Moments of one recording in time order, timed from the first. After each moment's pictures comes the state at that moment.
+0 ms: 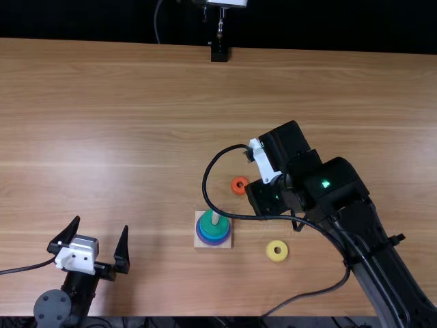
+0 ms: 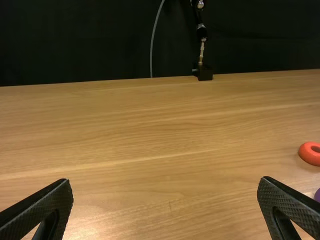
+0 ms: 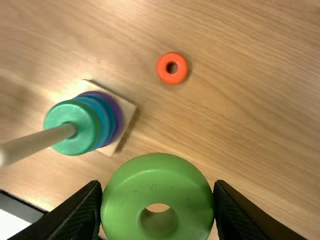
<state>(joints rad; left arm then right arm) -0.07 0.01 0.05 -0.14 0.12 -0.03 0.51 1.58 1.61 -1.26 -0.03 0.00</state>
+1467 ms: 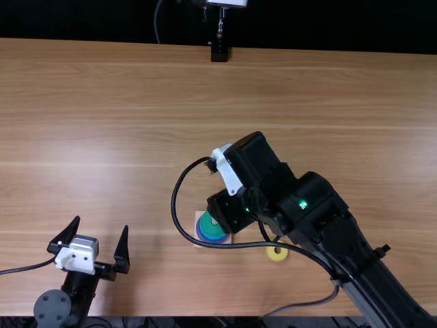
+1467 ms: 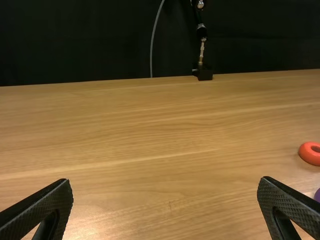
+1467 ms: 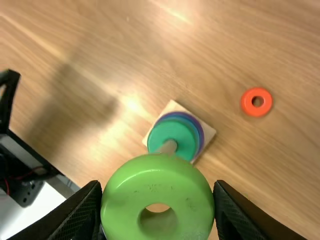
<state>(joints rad) -0.07 0.01 0.05 -0.14 0.12 -0.03 0.67 1.58 1.67 -1.19 -0.15 0.09</state>
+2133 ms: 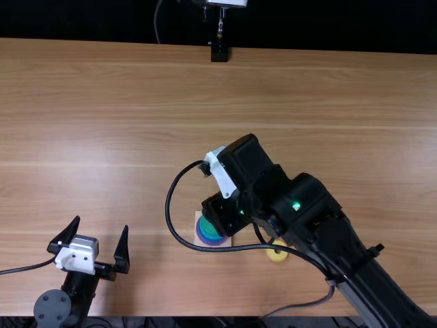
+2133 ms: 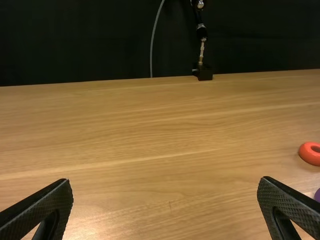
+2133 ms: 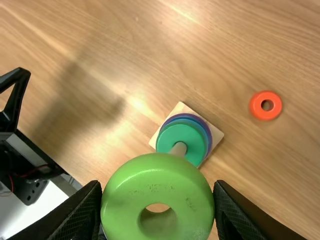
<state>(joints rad) -0.07 0.01 0.05 -0.14 0.12 -0.03 0.70 1.59 1.67 -1.18 -0.16 0.09</state>
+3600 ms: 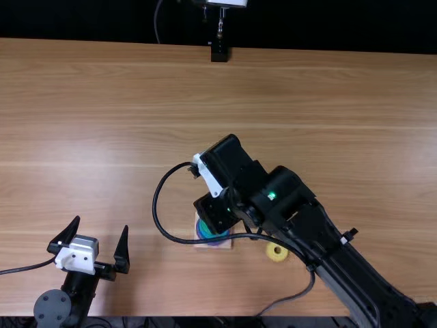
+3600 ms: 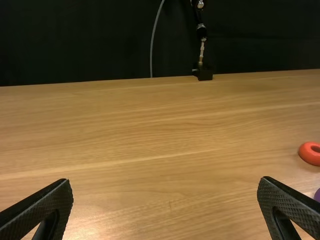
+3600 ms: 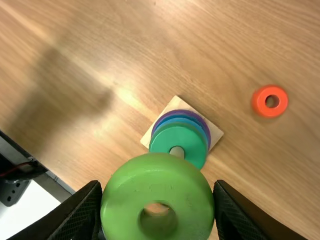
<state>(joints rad) -0.07 0.01 0.05 -0.14 0.12 -0.03 0.72 1.68 1.67 -1.18 -0.12 0.08</state>
